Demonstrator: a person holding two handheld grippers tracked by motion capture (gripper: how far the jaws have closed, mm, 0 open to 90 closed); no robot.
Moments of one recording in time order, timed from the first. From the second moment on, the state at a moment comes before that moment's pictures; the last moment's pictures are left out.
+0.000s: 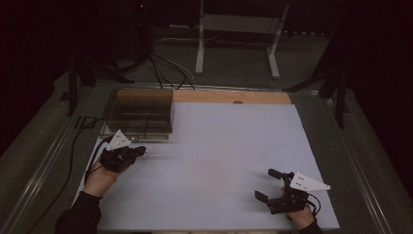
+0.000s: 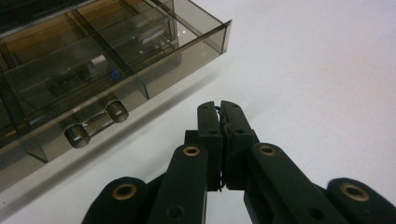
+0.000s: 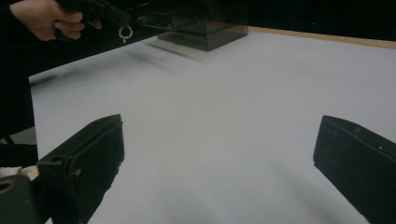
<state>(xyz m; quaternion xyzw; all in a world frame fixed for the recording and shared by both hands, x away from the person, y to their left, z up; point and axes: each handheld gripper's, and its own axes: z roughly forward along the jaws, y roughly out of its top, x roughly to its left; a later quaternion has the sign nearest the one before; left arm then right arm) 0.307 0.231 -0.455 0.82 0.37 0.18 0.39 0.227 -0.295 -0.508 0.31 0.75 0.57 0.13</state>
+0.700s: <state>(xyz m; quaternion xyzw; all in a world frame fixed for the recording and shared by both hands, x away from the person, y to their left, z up) 0.307 0.235 -0.436 0.82 0.37 0.18 0.41 0.227 -0.295 -0.508 0.31 0.75 0.57 0.13</state>
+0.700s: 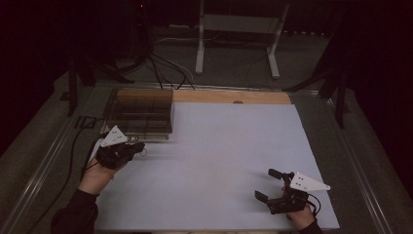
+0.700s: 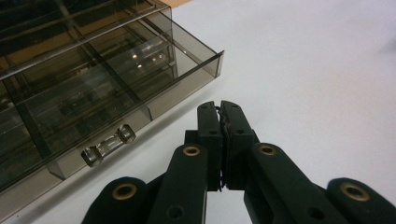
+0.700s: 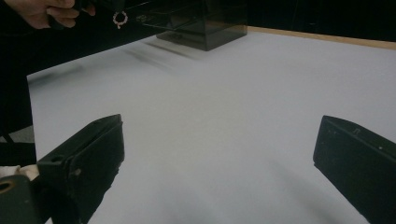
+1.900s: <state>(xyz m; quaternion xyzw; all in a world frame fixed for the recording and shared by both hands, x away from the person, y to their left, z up) 0.328 0.249 -0.405 0.81 0.37 0.19 0.42 0.227 -0.295 -0.508 0.31 0.75 0.57 0.13</state>
